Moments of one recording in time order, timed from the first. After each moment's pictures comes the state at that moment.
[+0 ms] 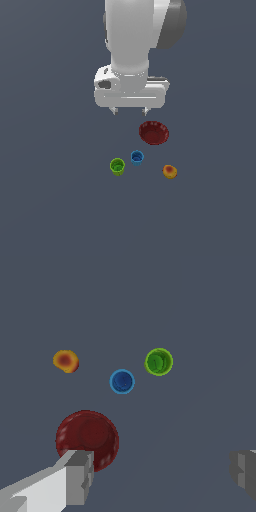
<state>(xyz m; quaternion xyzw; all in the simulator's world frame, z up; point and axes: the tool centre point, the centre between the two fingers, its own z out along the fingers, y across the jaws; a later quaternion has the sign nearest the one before) -0.007 0.006 0.301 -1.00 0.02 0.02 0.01</state>
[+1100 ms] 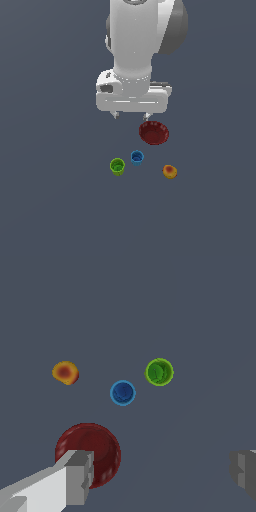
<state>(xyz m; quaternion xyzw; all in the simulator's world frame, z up) 0.009 0.011 0.295 -1.00 0.03 0.00 0.00</state>
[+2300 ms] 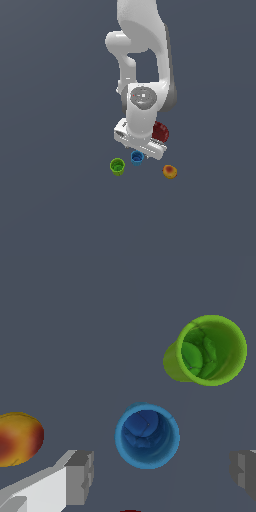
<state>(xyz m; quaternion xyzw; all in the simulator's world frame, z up) 0.037 0.039 0.114 -0.97 0.24 0.00 0.00</state>
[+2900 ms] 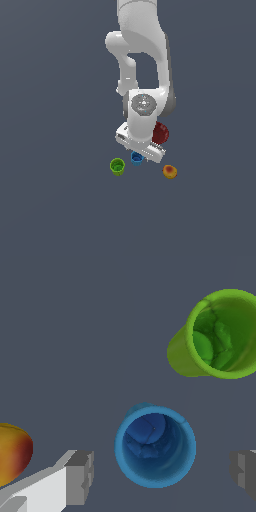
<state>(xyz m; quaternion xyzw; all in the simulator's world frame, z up) 0.036 0.042 0.090 -0.96 0.27 0.00 0.00</state>
